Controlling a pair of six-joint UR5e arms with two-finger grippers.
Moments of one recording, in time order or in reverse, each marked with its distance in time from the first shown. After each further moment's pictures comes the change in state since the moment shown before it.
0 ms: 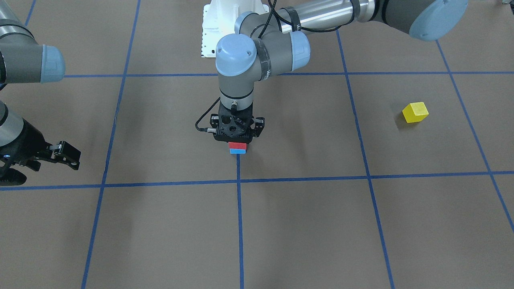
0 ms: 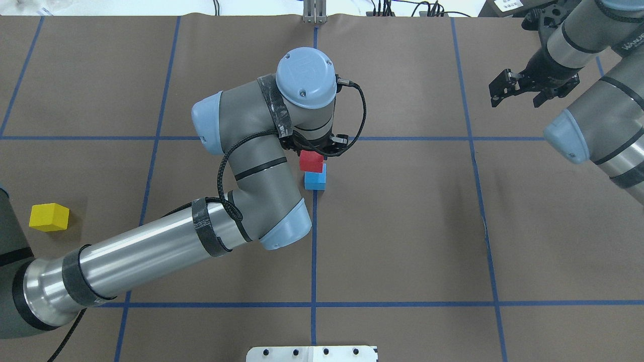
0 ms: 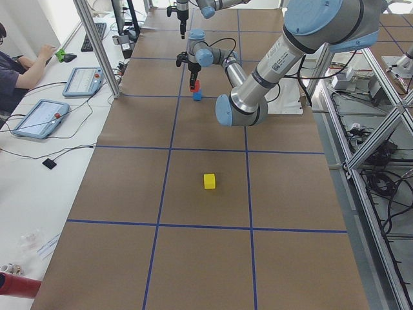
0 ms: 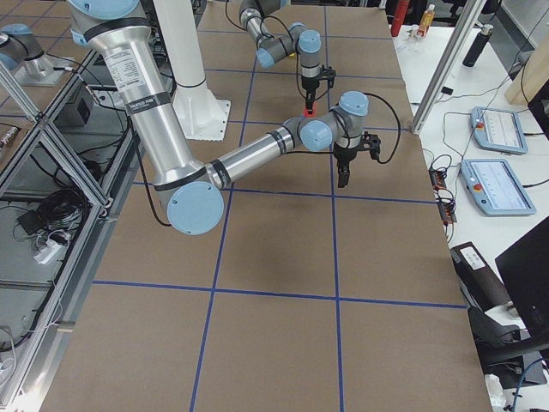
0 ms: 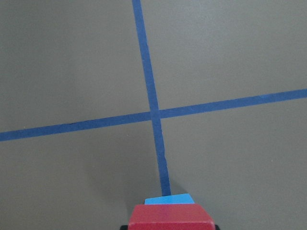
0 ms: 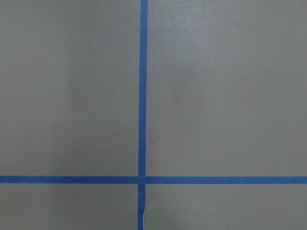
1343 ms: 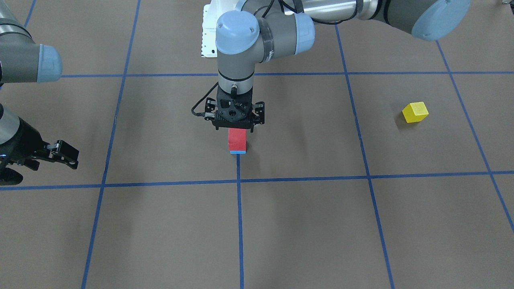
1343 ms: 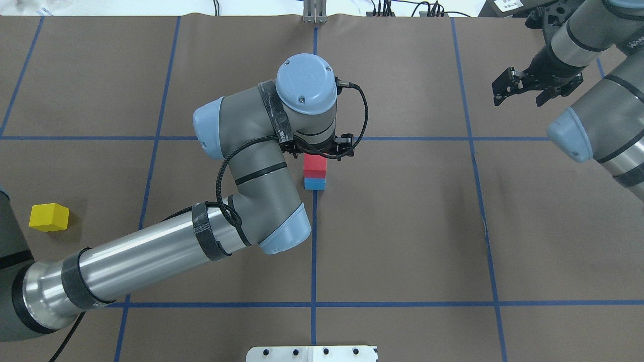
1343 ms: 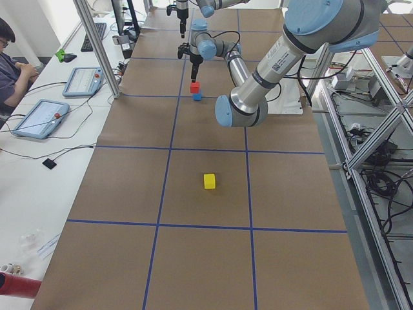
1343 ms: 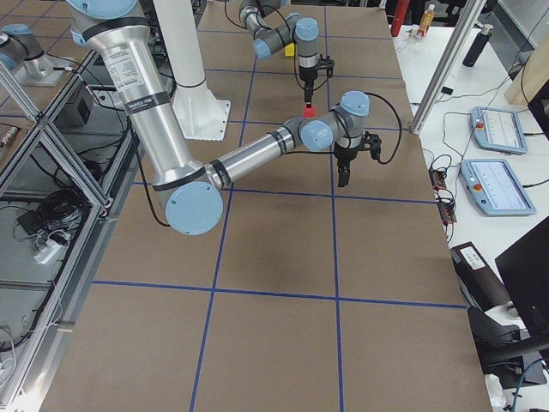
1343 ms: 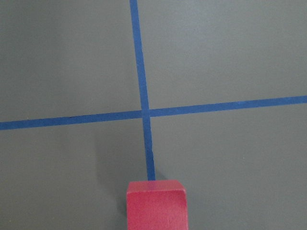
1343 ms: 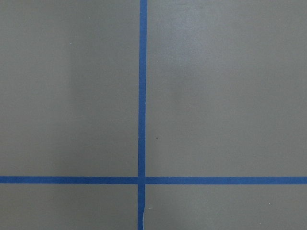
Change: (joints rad) left arm -0.020 0.019 -0.198 0.143 -0.007 0.000; right arm 0.014 -0.001 0.002 0.000 0.030 -0.006
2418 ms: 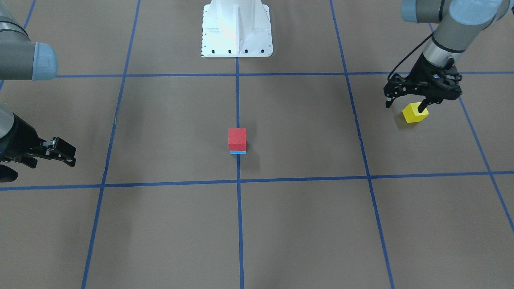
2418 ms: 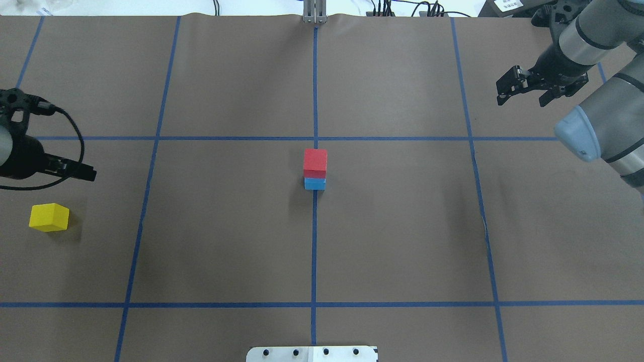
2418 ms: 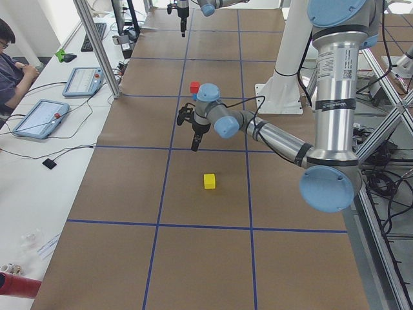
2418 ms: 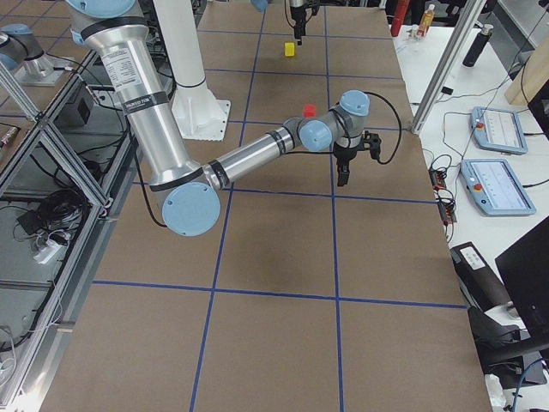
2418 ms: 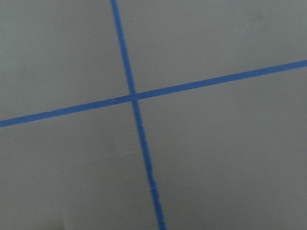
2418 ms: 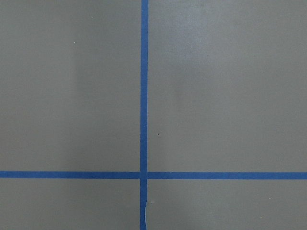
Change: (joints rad) left arm -0.340 1.053 -0.406 -0.579 -0.206 0.348; right arm 0.007 -0.015 0.019 0.003 0.012 0.001
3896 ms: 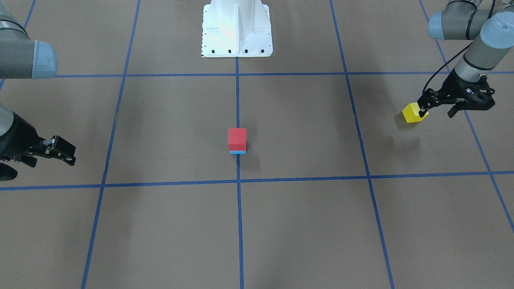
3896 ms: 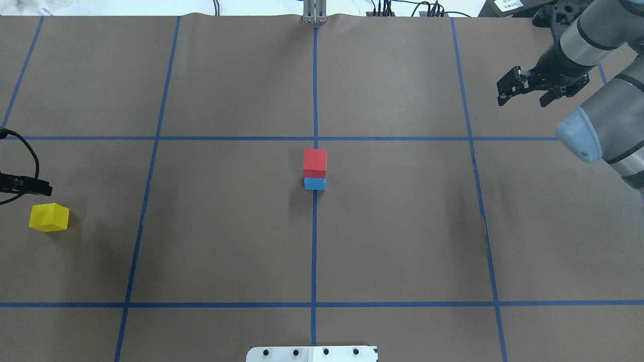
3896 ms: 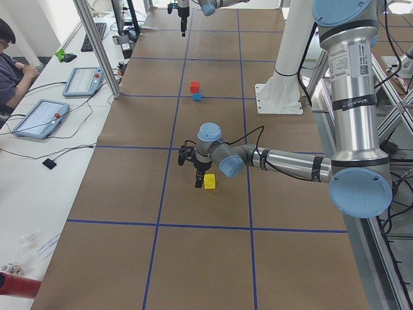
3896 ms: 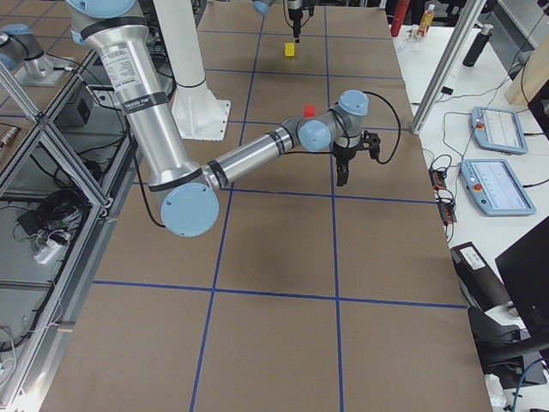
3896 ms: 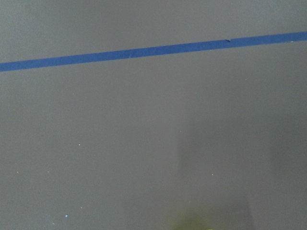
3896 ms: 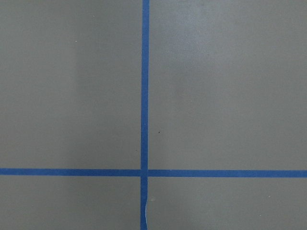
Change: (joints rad) left arm -0.021 0.084 0.152 -0.134 0.032 -0.065; right arm 0.000 -0.004 0.005 0.000 0.000 -0.001
